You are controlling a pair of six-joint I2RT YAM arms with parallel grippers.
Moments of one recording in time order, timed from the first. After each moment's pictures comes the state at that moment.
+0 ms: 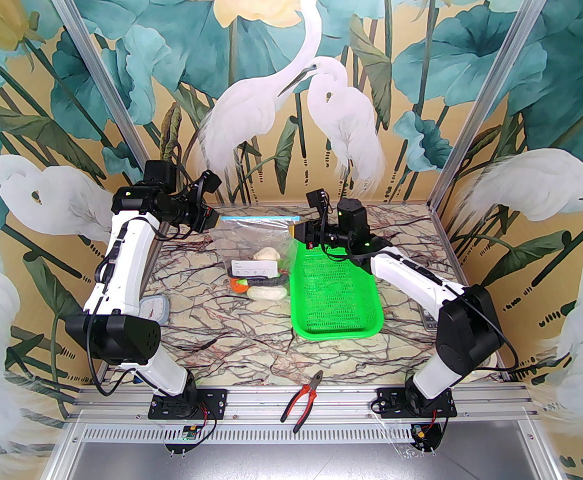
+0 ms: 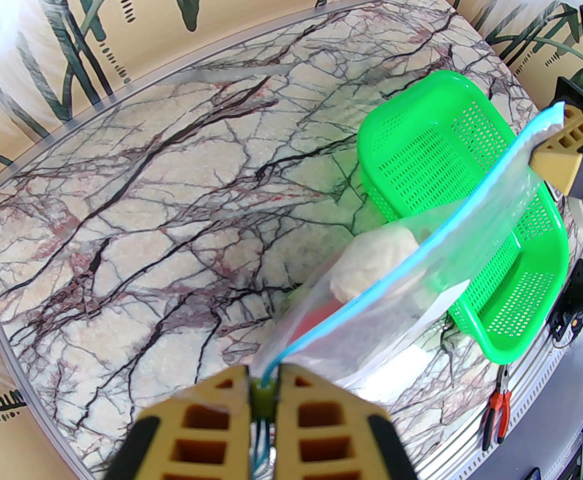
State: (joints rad) left arm 0.00 1.66 1.96 -1.24 0.42 0.41; right arm 0.50 1.64 1.27 0.09 -0.62 0.35
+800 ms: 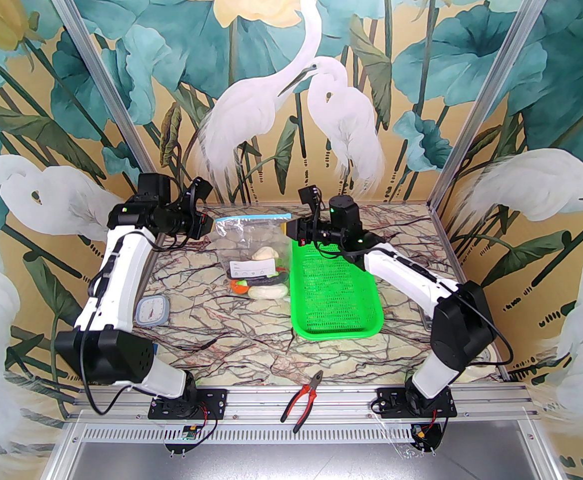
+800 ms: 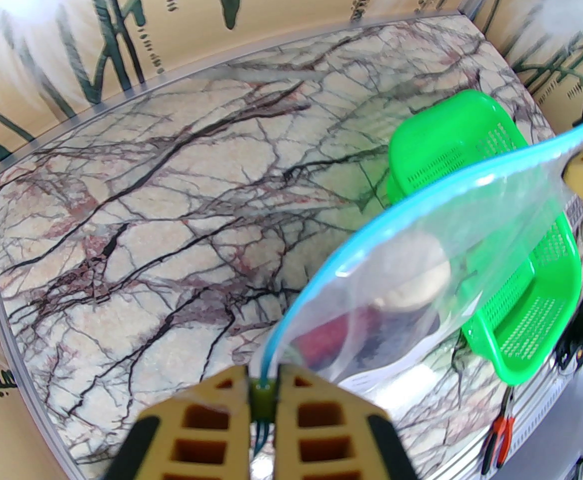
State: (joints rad) left arm 0.03 1.50 1.67 -1.01 0.38 0.31; right arm 0.57 1.69 1.38 0.06 -0.60 0.39
